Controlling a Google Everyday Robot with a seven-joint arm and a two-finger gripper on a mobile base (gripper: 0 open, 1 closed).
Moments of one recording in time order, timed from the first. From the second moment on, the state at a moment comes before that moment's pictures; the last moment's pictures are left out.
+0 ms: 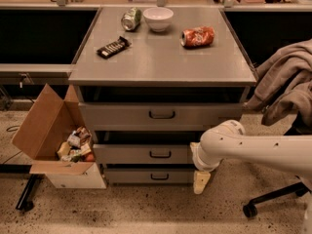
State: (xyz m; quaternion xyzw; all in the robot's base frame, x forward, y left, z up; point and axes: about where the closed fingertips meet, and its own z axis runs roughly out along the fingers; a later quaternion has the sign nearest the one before) arm 0.535 -0.173 0.495 -0.69 0.72 -0.02 0.12
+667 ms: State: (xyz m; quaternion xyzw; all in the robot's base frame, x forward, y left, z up) arm 0.582 -0.184 0.457 -0.66 0.74 0.02 0.14
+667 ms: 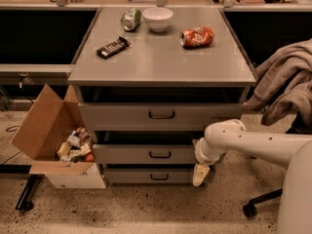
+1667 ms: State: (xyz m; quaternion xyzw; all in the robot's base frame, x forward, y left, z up) arm 0.611 -0.177 0.416 -0.66 0.74 0.04 0.13
